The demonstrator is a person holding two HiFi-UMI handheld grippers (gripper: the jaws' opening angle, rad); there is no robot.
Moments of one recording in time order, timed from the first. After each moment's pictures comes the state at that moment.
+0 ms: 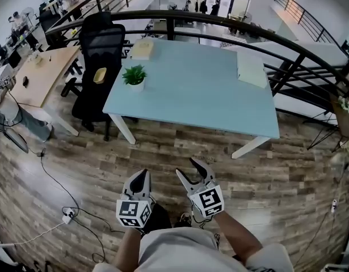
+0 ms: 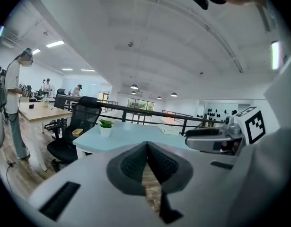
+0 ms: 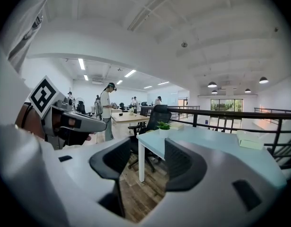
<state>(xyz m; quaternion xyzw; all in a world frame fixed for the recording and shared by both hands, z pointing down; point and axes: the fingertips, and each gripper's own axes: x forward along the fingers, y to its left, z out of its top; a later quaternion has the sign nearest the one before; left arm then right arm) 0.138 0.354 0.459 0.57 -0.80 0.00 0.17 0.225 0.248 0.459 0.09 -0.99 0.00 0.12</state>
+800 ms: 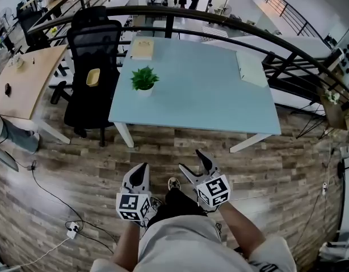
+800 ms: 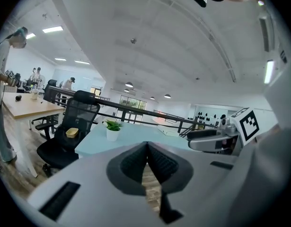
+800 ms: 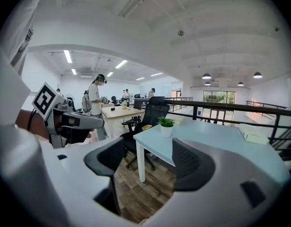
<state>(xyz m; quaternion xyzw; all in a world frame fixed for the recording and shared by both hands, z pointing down) -0.027 0.373 0.475 0.63 -0.76 -0.02 0.19 0.085 0.263 0.475 0.13 -0.98 0.03 0.17</state>
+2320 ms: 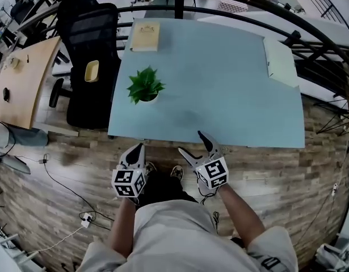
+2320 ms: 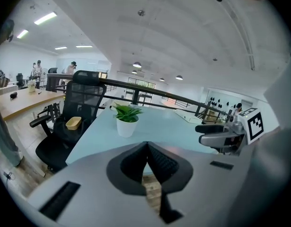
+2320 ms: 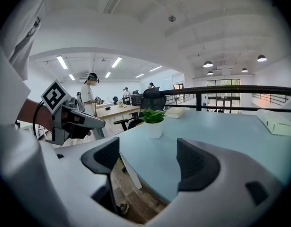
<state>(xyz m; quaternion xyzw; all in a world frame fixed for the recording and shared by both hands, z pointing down) -0.177 0.204 0.571 0.58 -0.76 0.06 0.29 -0.048 0.083 0.571 0.10 -0.97 0.08 0.18</state>
